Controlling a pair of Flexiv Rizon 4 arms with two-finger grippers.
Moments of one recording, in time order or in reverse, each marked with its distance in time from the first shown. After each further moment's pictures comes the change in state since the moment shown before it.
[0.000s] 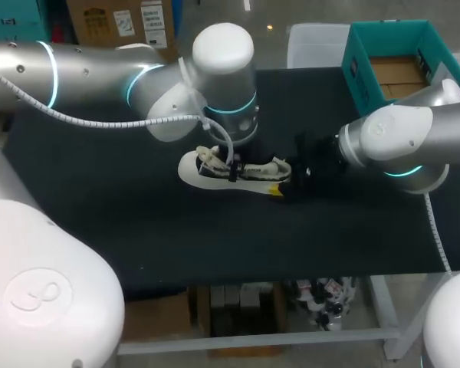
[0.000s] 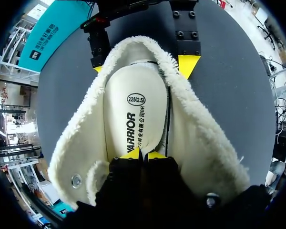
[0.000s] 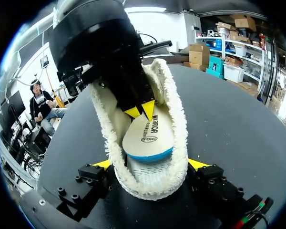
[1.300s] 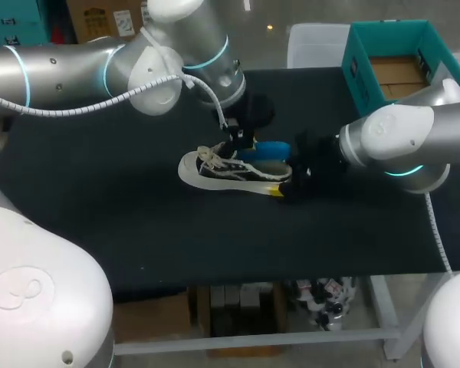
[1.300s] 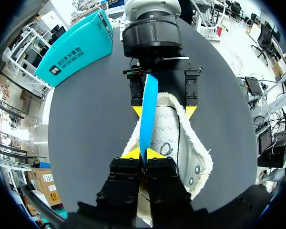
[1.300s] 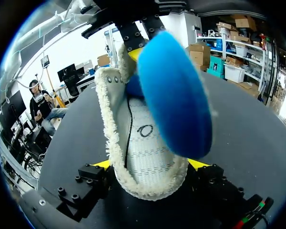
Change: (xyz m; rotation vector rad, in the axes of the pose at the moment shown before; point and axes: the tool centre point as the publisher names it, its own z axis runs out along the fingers) left arm -0.037 -0.027 -0.064 0.262 0.058 -0.050; right arm 0.002 0.000 -0.001 -0.001 0.005 -0.002
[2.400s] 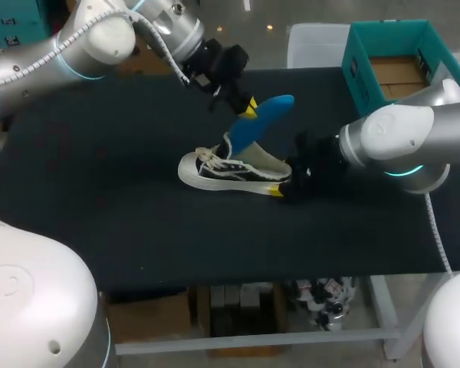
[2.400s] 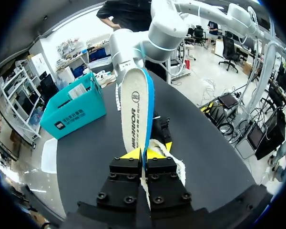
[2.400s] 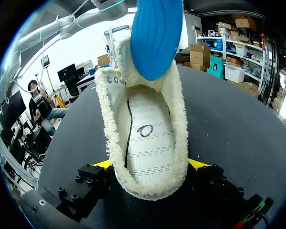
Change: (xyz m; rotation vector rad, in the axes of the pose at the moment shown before) left arm -0.010 -0.041 -0.102 0.460 0.139 0.202; right arm 0.000 0.000 0.000 0.000 0.000 0.000
